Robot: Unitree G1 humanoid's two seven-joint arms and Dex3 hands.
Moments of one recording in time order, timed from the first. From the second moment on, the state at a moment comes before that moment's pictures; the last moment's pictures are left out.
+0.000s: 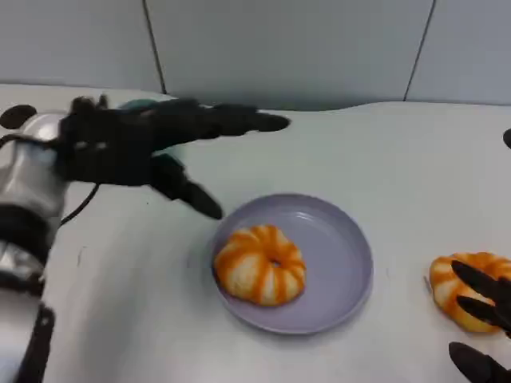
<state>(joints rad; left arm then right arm) -0.94 0.33 -0.18 1.14 0.09 -0.83 -0.90 0.41 -0.11 -0.06 -0.14 -0.32 -0.44 -0.14</state>
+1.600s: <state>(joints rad) -0.15 0.41 -0.12 0.29 0.12 0.10 -0.52 0.40 -0.15 -0.10 -0.08 -0.28 -0.52 -0.14</state>
